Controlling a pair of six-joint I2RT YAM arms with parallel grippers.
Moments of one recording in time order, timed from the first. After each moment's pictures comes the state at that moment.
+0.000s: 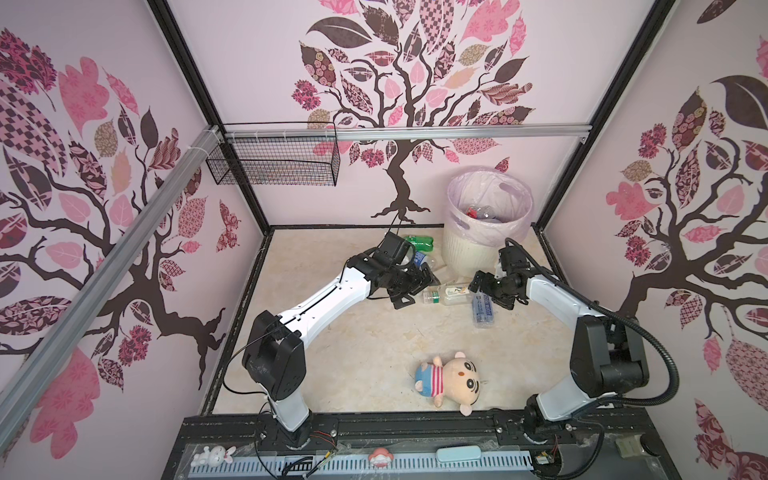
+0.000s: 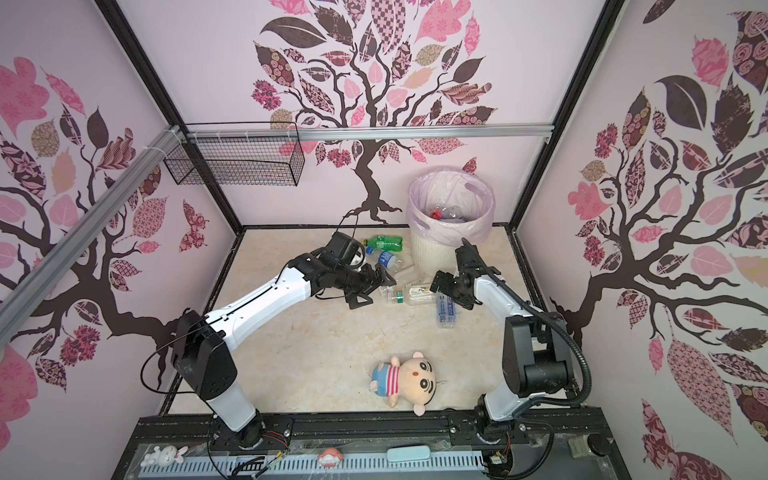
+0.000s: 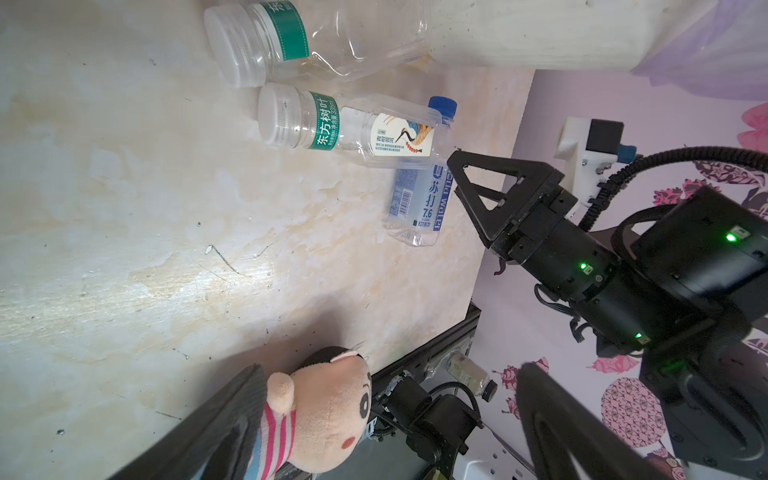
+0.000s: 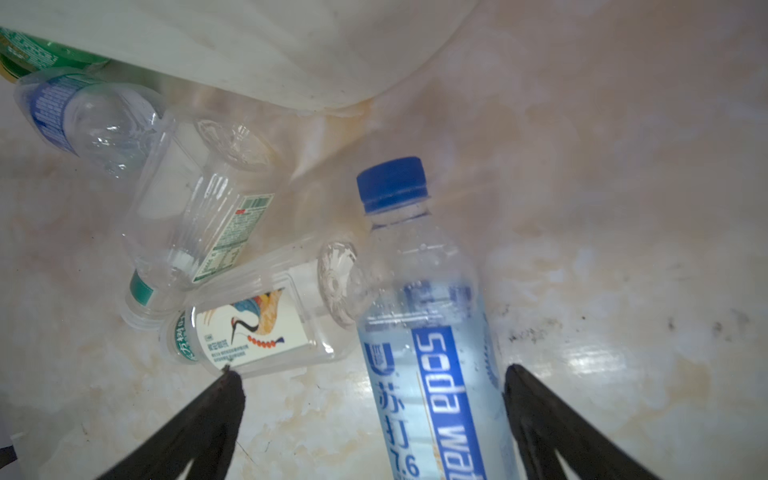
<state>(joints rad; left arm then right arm) -0.66 1.71 1.51 -0.70 0.44 -1.05 0.11 1.61 1.08 -0.55 -0.20 0.54</state>
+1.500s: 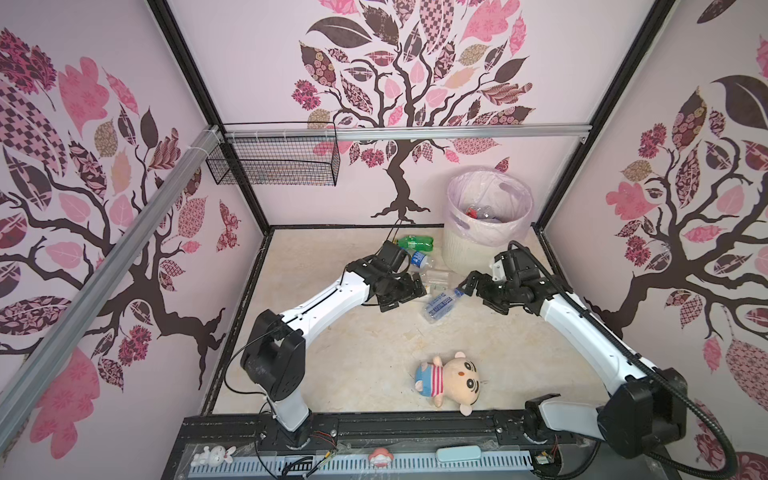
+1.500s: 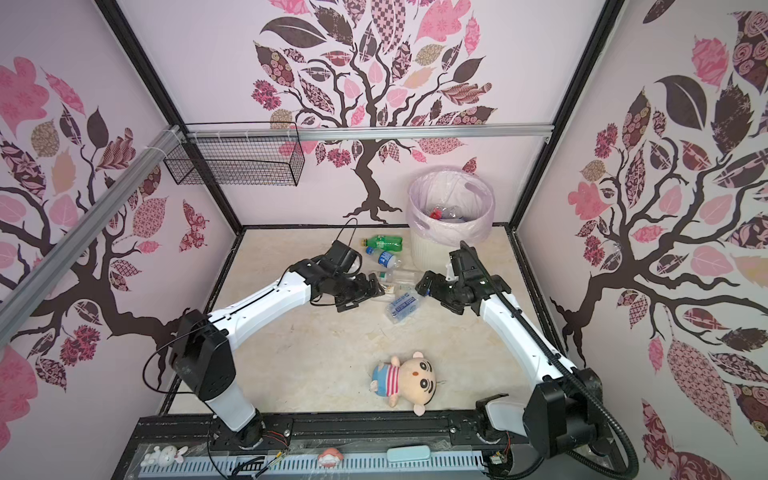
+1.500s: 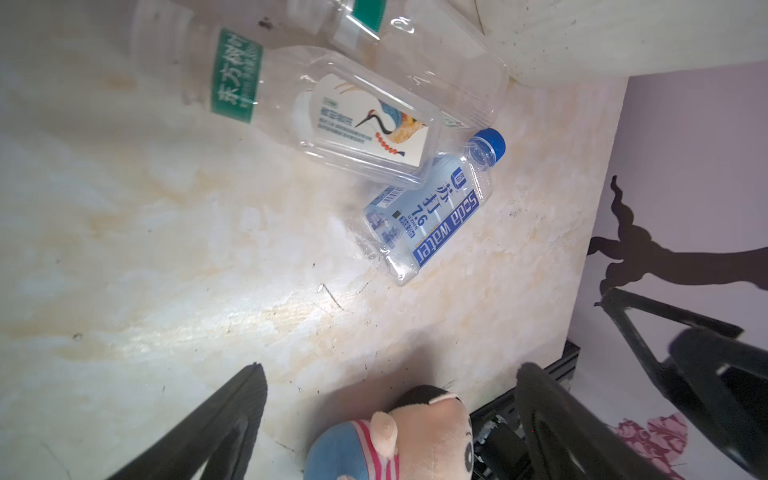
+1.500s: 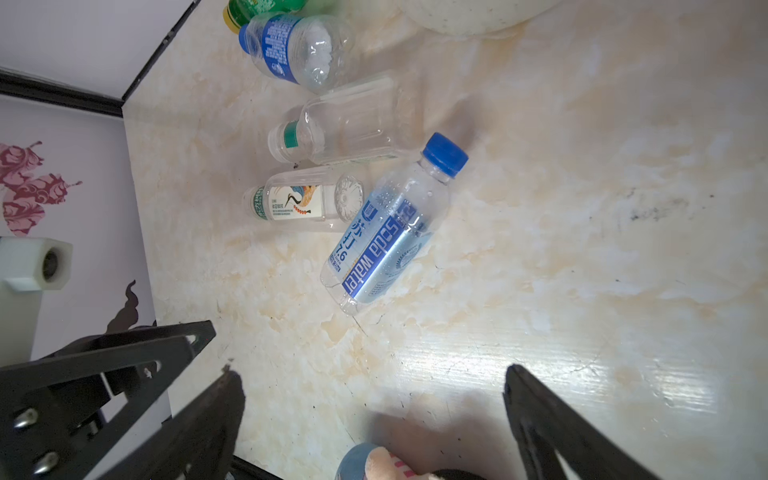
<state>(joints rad) -0.67 1.75 1.46 -0.72 0.26 -0.82 0.23 1.26 1.04 -0.72 -0.30 0.67</state>
